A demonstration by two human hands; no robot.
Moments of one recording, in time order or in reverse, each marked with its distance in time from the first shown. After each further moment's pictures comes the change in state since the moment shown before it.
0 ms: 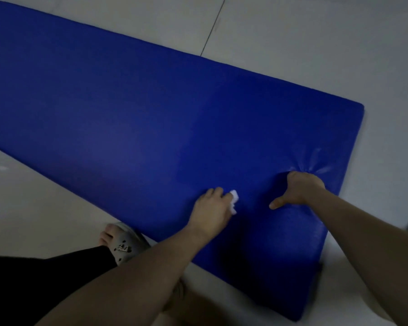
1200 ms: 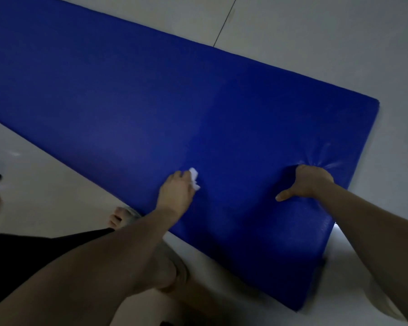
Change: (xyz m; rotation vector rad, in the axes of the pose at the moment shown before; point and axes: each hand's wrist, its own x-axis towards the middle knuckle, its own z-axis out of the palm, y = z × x) left_hand -0.030 -0.088 -0.029 0.068 0.063 -0.398; right_hand 0.002 -0.002 0.002 -0.016 0.010 -0.003
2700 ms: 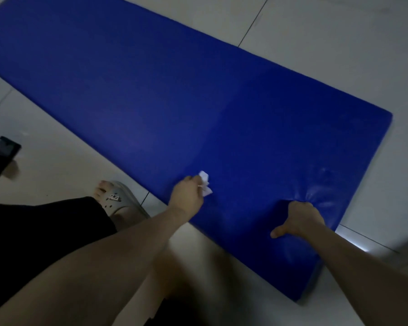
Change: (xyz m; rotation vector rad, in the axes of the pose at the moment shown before) left_hand -0.051 0.004 -0.001 -0.305 -0.067 -0.154; right_hand -0.071 -0.036 0.075 0.048 -0.067 0.000
